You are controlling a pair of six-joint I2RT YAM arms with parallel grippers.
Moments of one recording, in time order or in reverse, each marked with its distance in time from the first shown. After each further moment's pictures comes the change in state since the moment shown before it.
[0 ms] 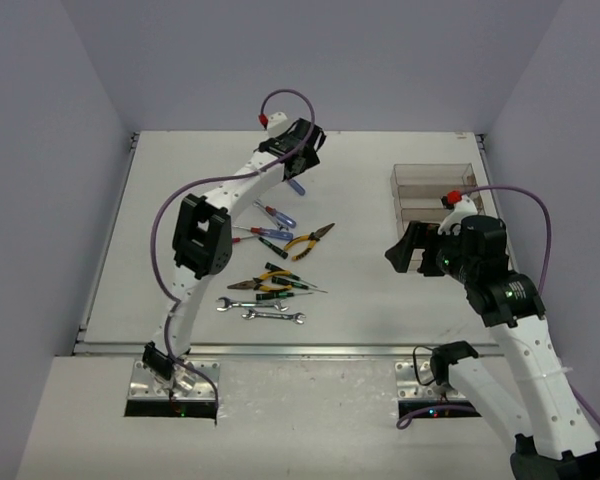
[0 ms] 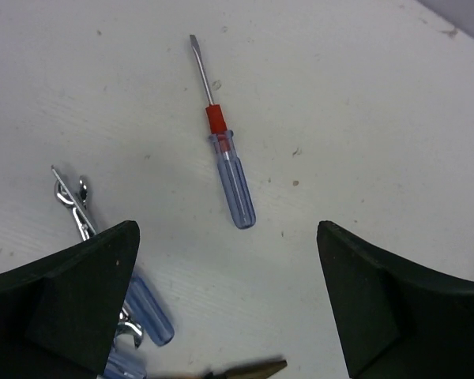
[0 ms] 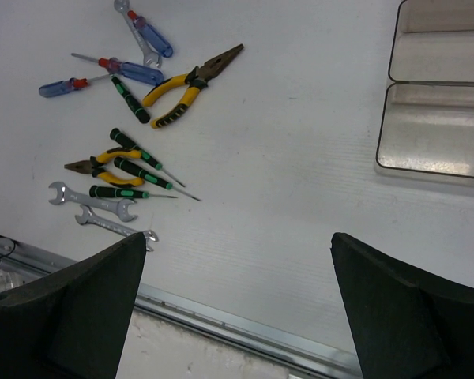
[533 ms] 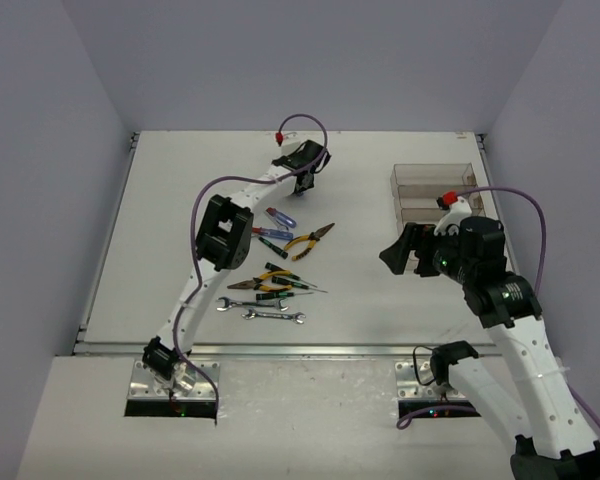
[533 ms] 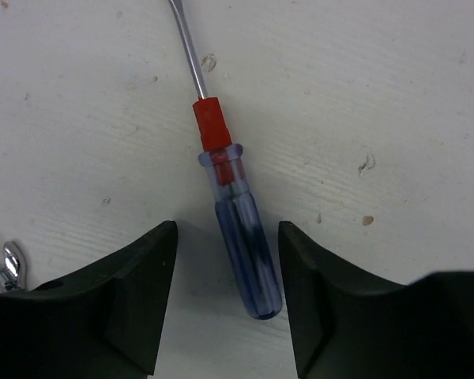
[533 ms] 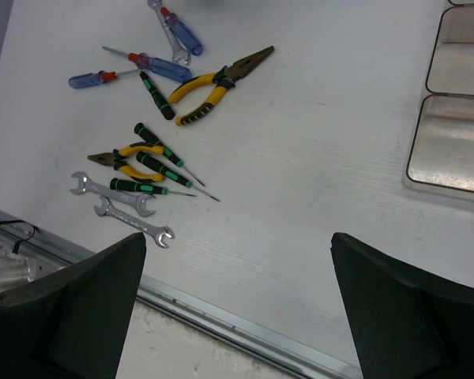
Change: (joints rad) left arm 0.008 0.255 0.115 0.057 -0.017 0.156; right arm 0.000 -0.008 -0.030 0.050 -0.070 -0.005
